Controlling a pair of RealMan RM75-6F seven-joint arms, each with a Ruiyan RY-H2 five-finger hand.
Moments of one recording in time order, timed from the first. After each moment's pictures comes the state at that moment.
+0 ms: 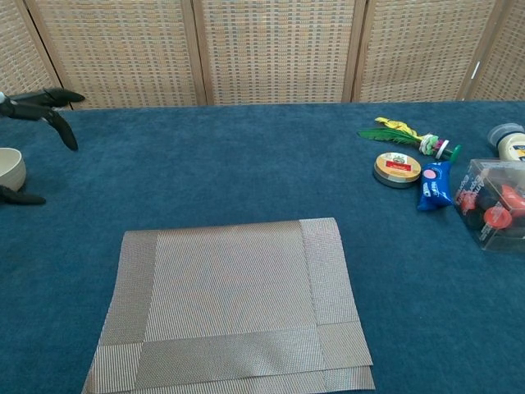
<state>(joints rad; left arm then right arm) -0.49 -1.34 -0.03 -1.31 1.71 1.21 -0.34 0.08 -1.06 0.07 -1.72 -1.57 1.54 -0.07</state>
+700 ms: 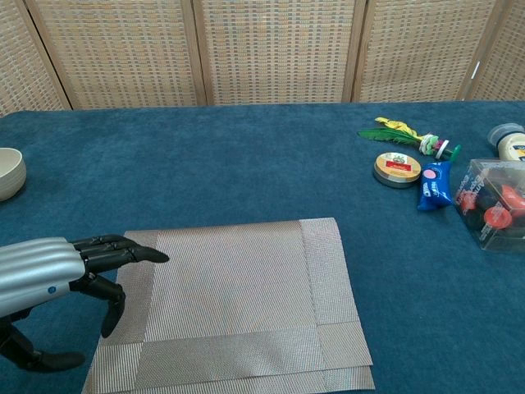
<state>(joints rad) -0.51 -1.45 0.21 -1.37 1.89 1.13 -0.10 0.07 -1.05 0.08 -1.72 -1.55 1.53 -0.04</state>
